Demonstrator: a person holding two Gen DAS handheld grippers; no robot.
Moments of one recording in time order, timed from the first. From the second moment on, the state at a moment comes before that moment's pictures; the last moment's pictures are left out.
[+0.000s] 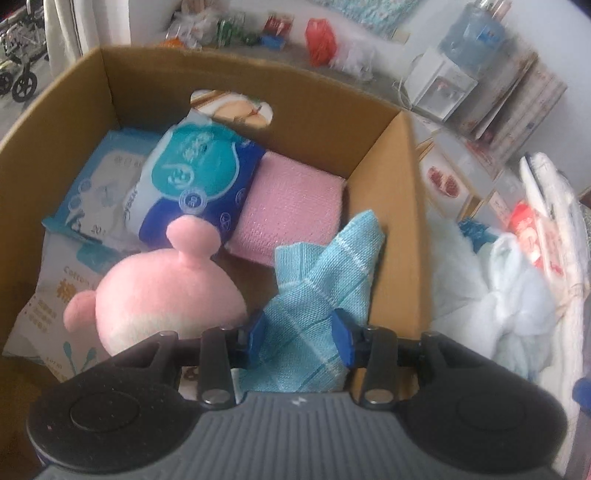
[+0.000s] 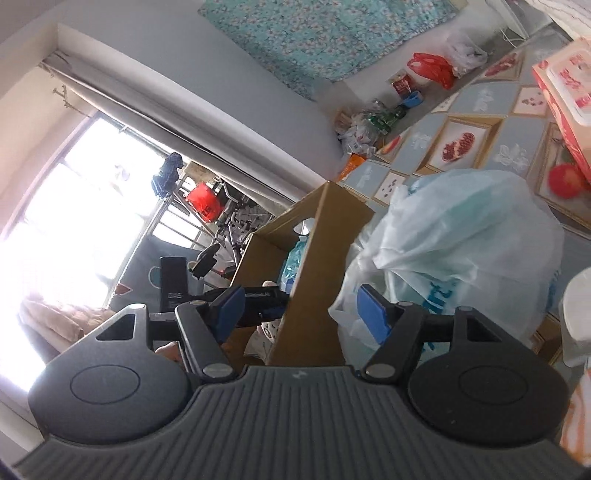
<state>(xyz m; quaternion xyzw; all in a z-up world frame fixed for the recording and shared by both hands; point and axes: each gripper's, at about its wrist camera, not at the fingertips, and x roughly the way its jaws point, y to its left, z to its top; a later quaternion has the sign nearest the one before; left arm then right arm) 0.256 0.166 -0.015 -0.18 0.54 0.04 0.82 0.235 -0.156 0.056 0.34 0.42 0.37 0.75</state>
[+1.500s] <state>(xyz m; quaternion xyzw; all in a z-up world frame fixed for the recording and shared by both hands) 0.058 -0.038 0.031 -0.08 0.35 -0.17 0.92 0.116 -0.267 0.016 0.23 0.32 0.19 0.90</state>
